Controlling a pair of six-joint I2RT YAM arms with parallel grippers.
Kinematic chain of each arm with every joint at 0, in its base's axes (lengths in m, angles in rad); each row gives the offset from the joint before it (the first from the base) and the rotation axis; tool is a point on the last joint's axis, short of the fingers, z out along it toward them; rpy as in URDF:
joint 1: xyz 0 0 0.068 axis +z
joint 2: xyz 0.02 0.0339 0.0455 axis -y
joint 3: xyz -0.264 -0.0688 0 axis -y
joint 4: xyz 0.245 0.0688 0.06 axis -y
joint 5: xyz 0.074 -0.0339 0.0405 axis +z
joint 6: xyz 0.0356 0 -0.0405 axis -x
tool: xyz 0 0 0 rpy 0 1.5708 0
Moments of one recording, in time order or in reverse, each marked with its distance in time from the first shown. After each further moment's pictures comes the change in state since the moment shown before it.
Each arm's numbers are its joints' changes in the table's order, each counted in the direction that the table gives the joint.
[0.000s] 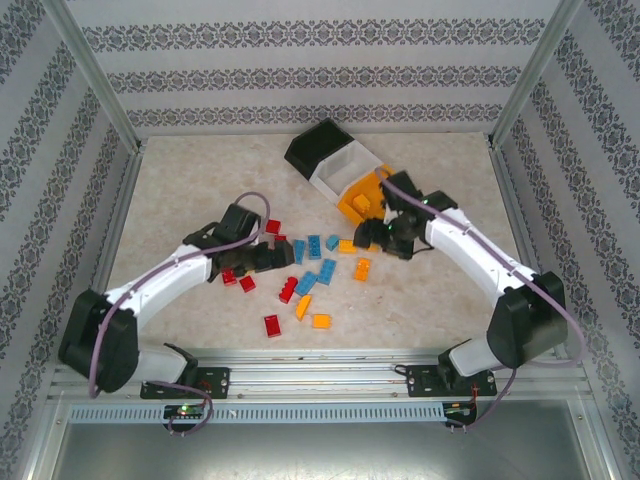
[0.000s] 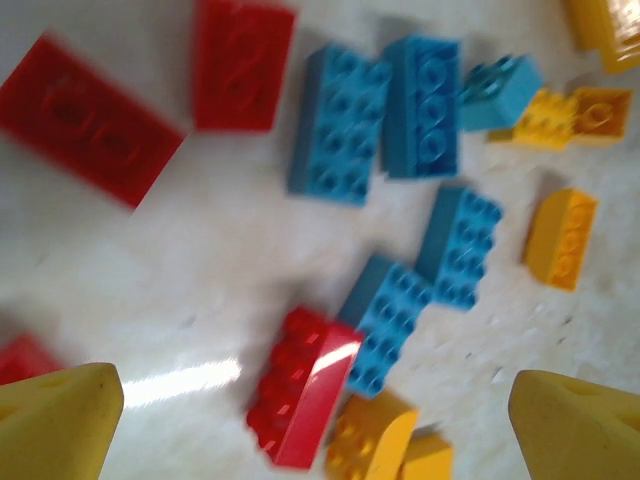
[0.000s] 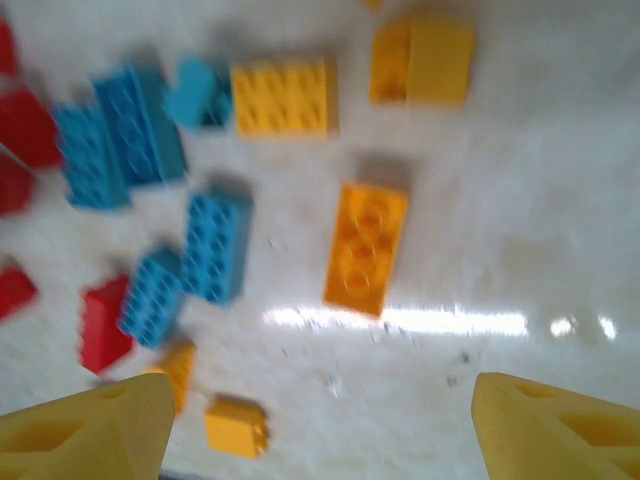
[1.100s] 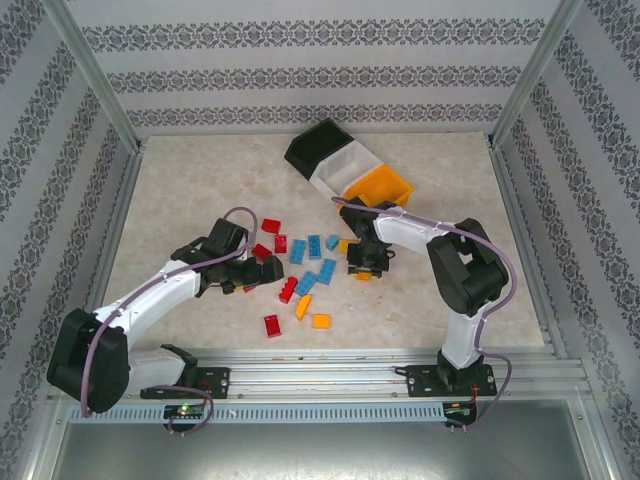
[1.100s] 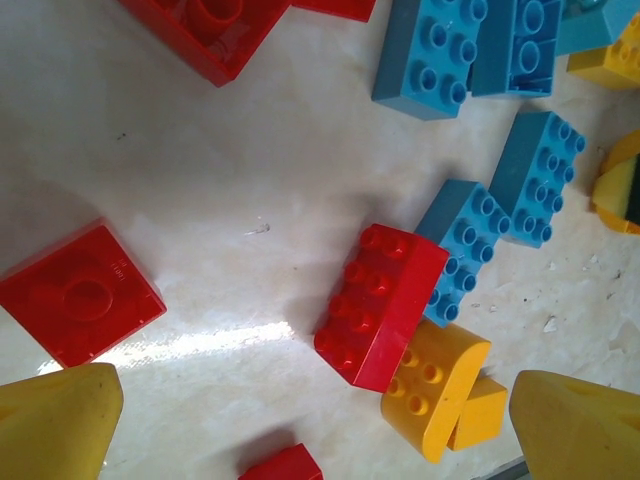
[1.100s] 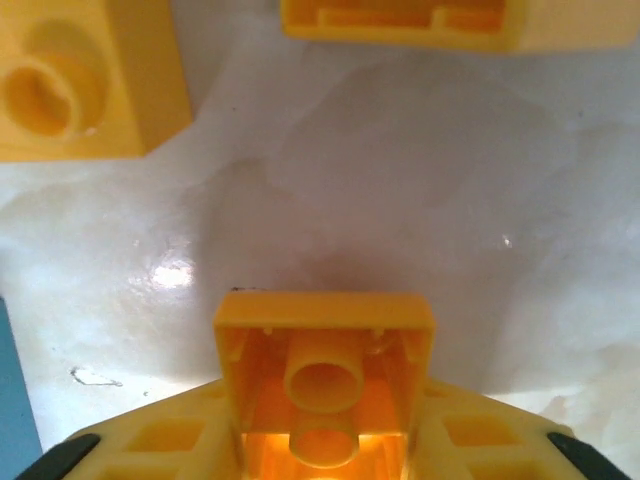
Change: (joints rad) left arm 0.047 0.142 -0.170 -0.051 -0.036 -0.006; right arm 0.089 -0.417 0.045 0.087 -0.122 -0.049
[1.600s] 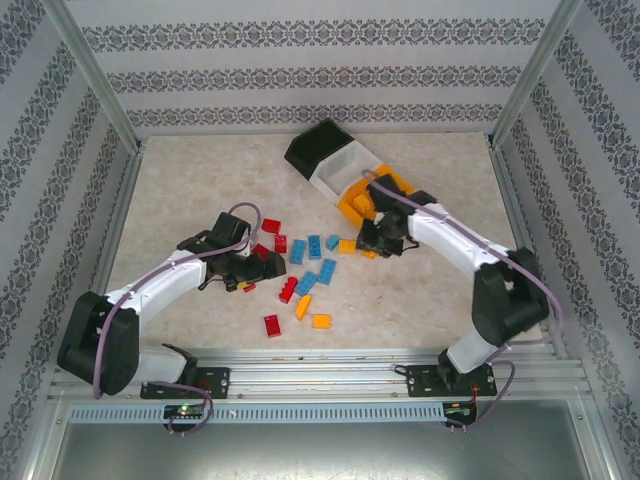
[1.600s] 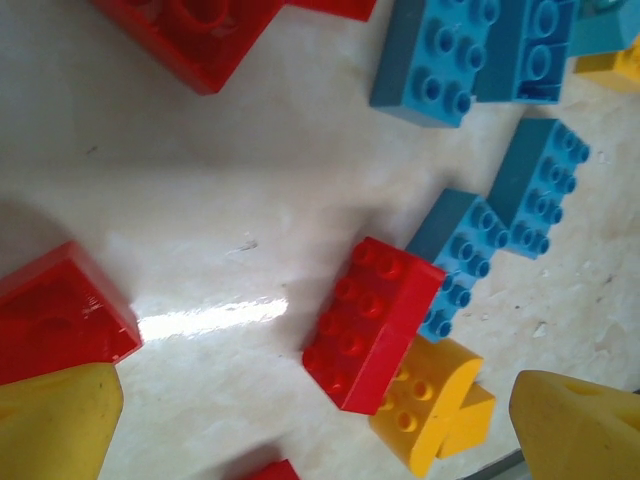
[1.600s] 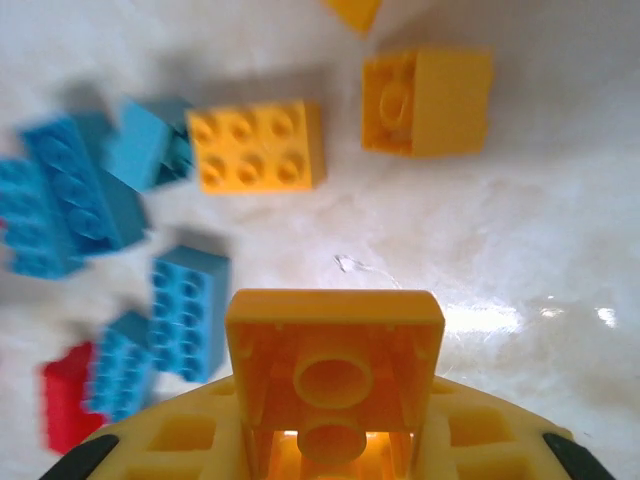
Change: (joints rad) left arm 0.025 -0.100 0.052 0.010 -0.064 -0.006; right arm -0.130 0.293 -0.009 0.027 0.114 -0.011
